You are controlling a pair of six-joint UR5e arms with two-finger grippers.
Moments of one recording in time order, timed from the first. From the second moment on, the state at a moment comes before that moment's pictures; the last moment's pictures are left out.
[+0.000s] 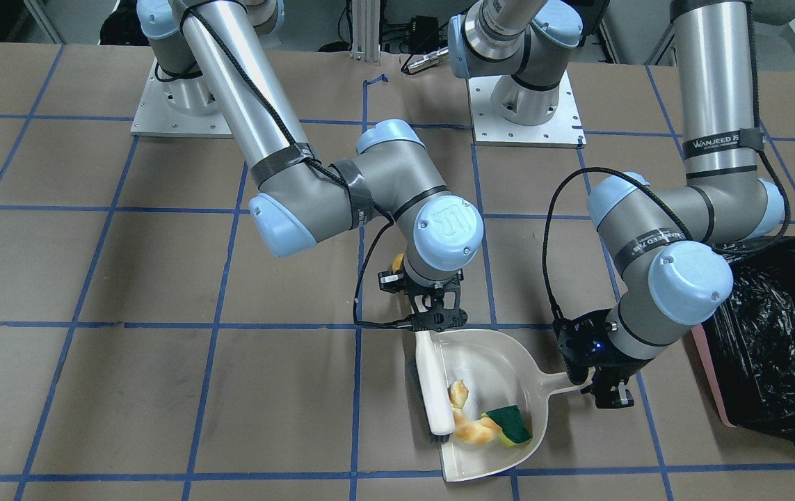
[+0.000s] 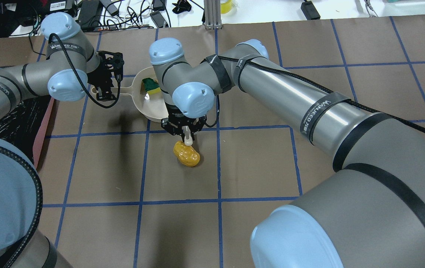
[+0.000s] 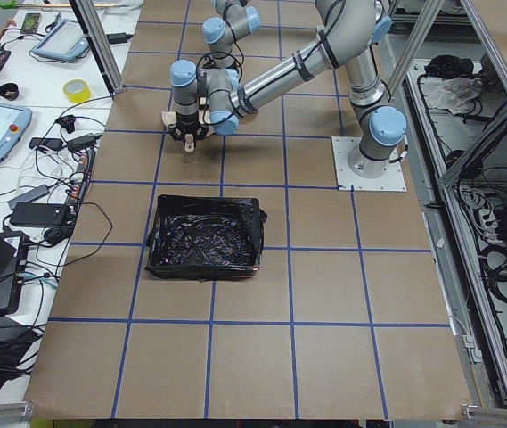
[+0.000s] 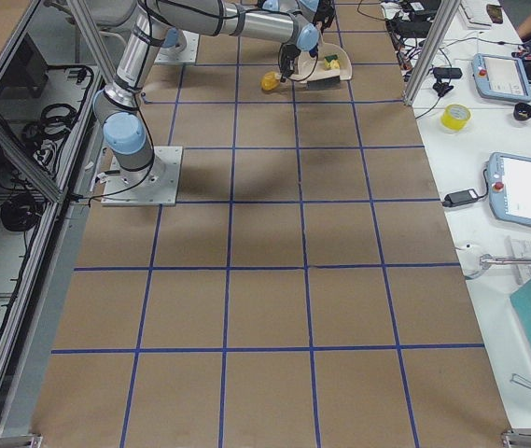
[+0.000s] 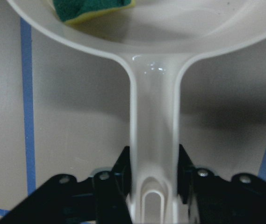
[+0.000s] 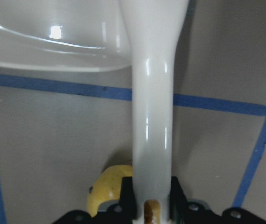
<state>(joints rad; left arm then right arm) -1.41 -2.07 -1.64 -0.92 1.58 1.61 2.10 -0.88 1.28 -1.77 -1.46 0.38</state>
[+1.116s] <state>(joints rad) -1.36 -2.01 -1.68 -0.96 1.57 1.69 2.01 -1.07 1.28 -1.49 -1.58 0.35</state>
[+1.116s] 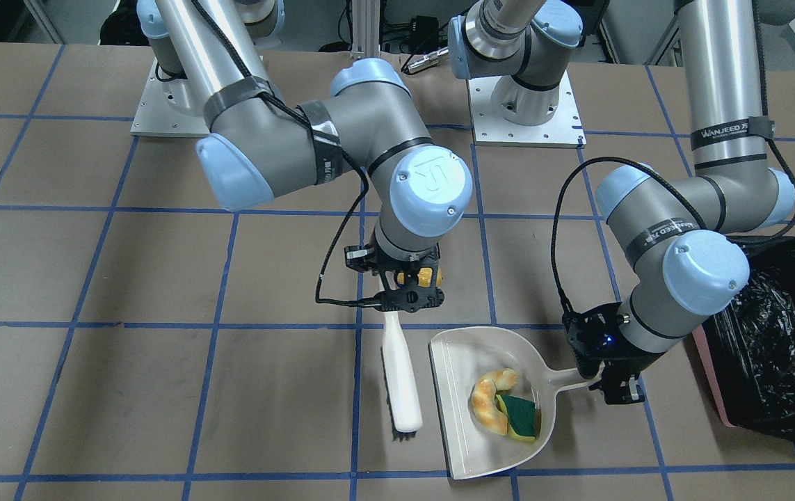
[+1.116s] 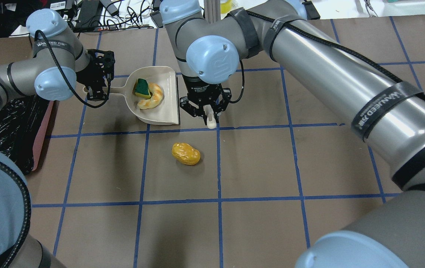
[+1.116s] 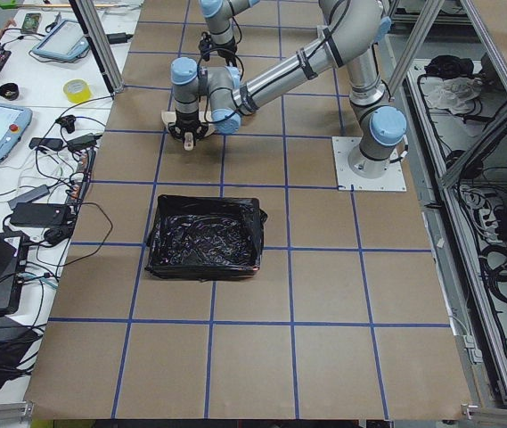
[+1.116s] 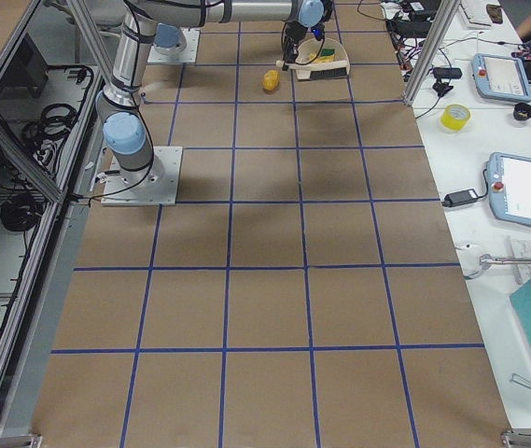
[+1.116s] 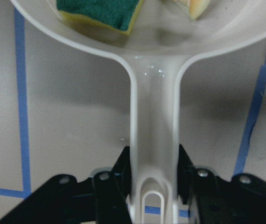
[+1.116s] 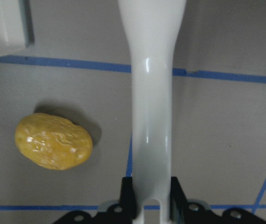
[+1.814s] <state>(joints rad) -1.27 -1.83 -1.94 -0.96 1.59 1.89 2.02 -1.35 1.77 -1.60 -1.53 0.54</state>
